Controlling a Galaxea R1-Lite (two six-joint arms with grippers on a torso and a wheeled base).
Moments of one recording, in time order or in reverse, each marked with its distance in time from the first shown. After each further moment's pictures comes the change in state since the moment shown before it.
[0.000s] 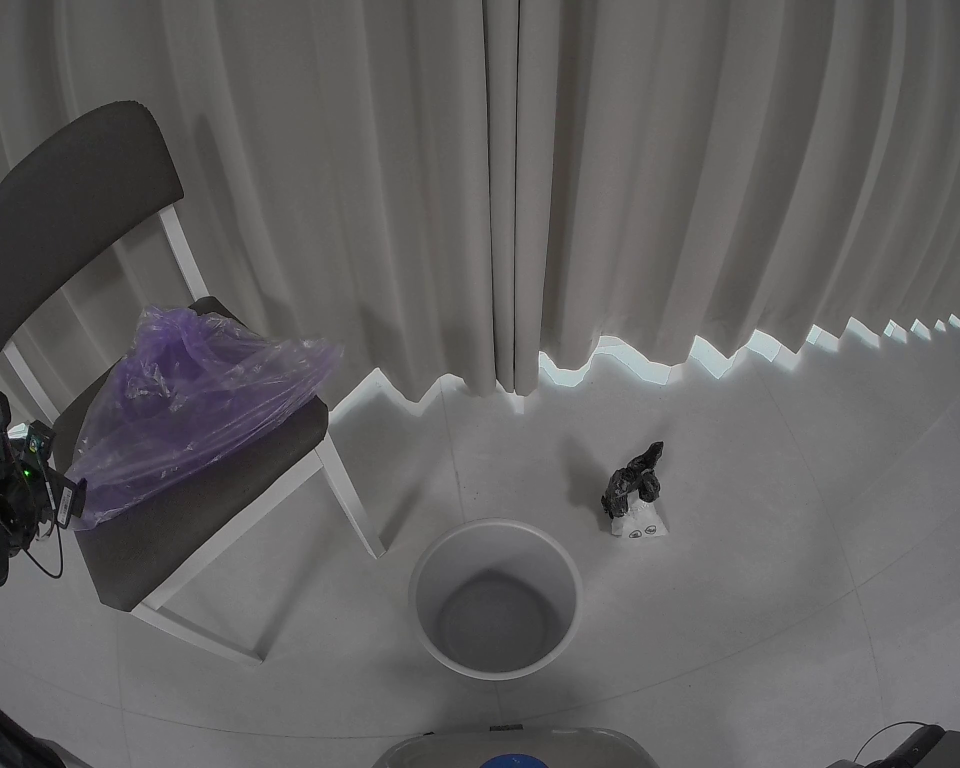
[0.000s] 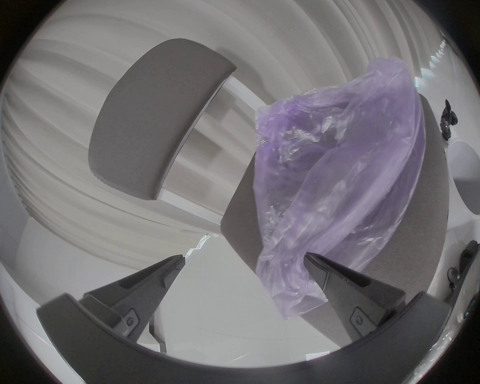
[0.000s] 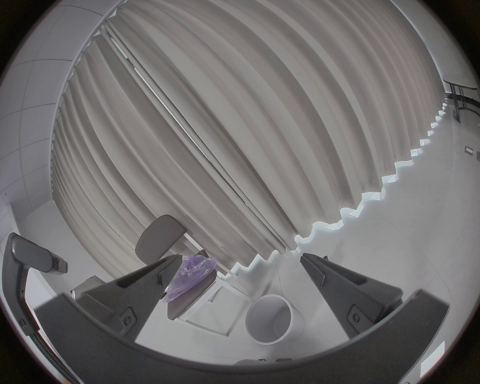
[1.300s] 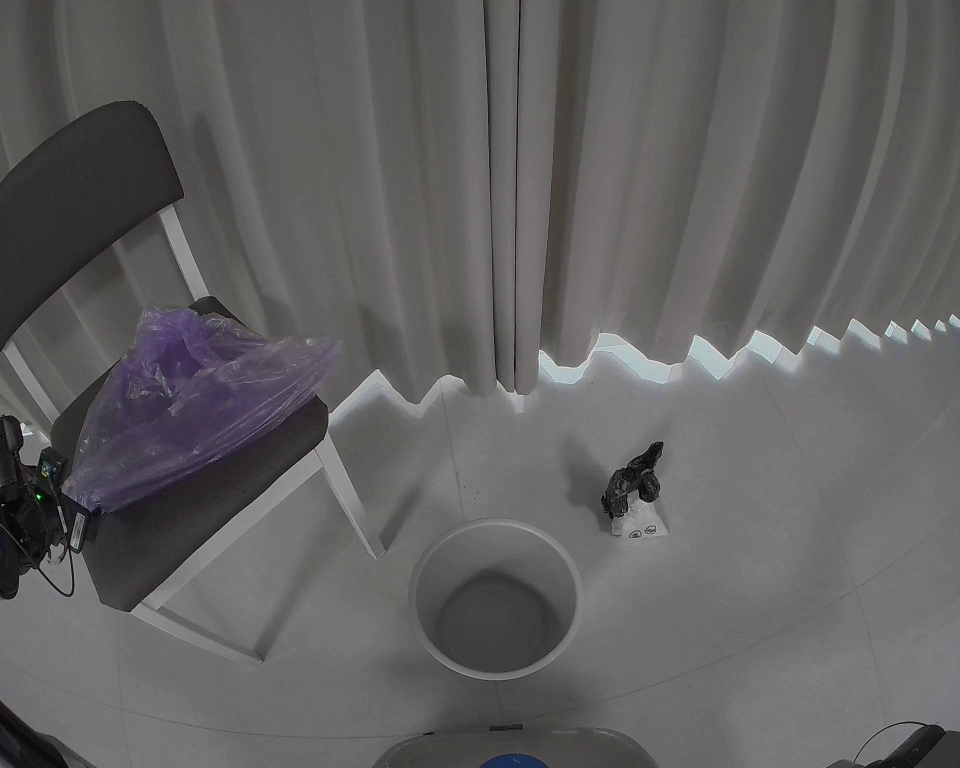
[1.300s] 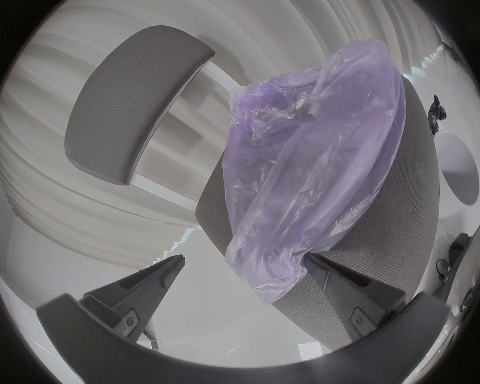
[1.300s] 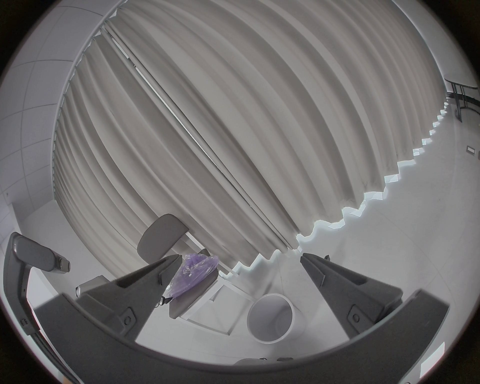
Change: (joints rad) left arm 0.020 0.044 0.037 -0.015 -0.043 -0.011; right arm 0.000 -0.003 0.002 0.001 0.010 0.001
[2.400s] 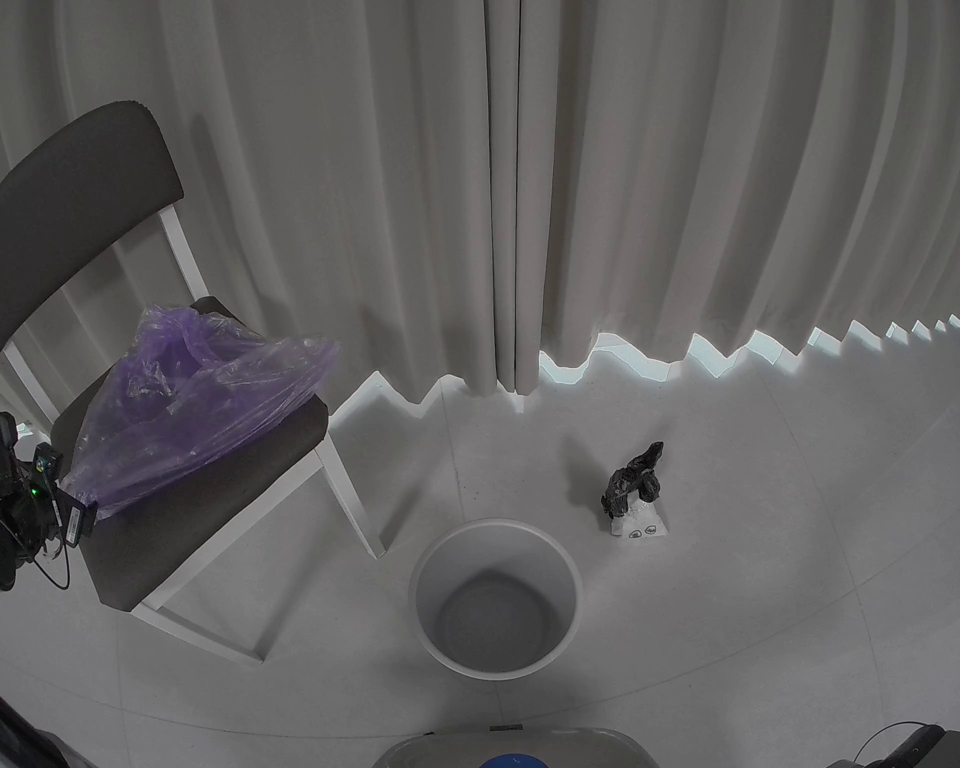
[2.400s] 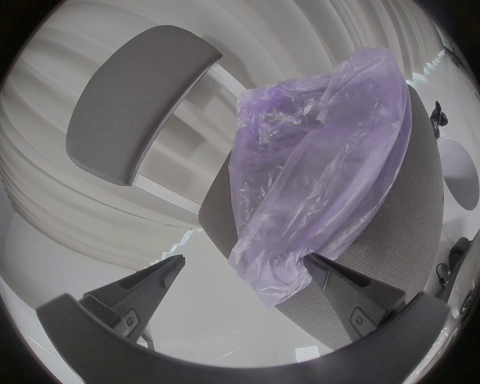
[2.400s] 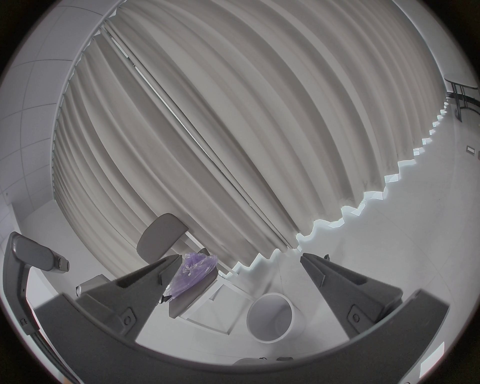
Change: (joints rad) left arm 0.037 0.033 -0.021 -0.006 -0.050 -0.002; right arm 0.000 0.003 0.002 0.000 0.000 -0.002
